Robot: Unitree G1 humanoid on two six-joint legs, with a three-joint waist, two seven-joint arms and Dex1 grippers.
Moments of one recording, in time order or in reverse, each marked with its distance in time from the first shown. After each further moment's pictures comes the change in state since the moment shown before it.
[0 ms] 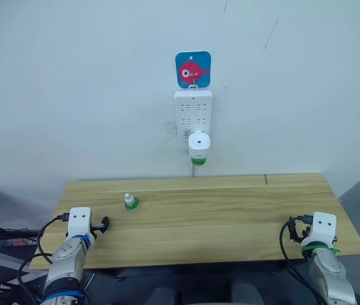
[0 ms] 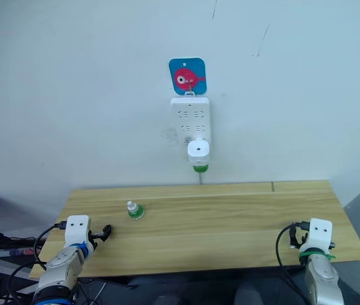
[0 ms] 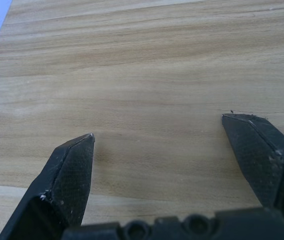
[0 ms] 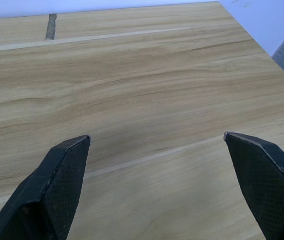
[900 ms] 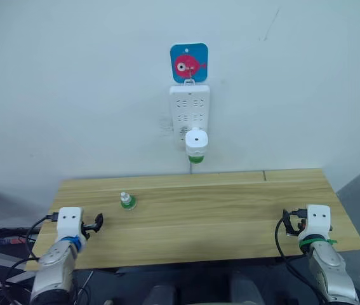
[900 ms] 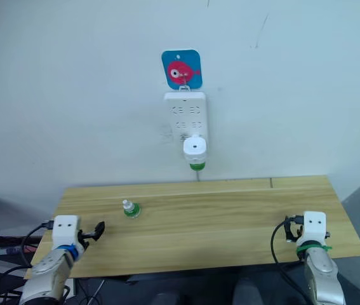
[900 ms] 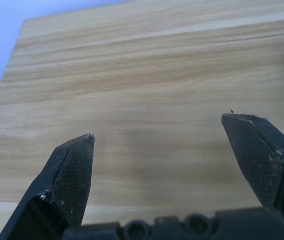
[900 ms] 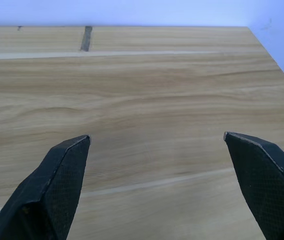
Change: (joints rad) left arm 0.196 0.065 0.046 -0.360 -0.109 0.078 -0.131; right arm -0.003 -0.044 0.062 -0.128 -0.020 0.033 0.103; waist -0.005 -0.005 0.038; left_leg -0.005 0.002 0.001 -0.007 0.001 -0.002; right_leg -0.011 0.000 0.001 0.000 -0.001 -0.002
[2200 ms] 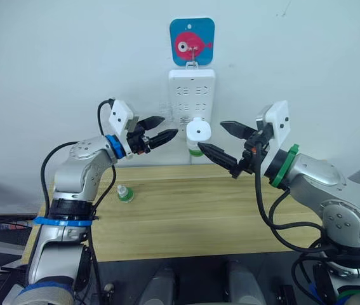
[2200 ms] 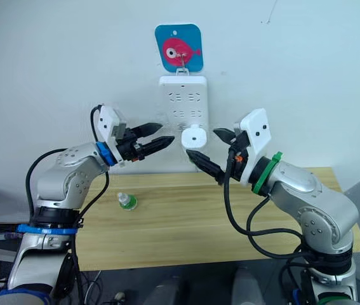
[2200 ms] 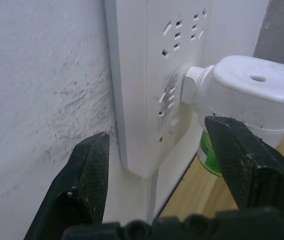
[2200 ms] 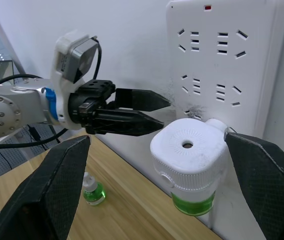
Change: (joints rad) left arm -0.752 0.023 -0.340 -0.136 -0.167 0.206 -0.525; right arm -0.640 -0.126 0.173 -0.742 0.671 0.837 0.147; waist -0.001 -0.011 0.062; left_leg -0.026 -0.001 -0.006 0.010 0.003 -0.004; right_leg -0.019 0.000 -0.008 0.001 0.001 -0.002
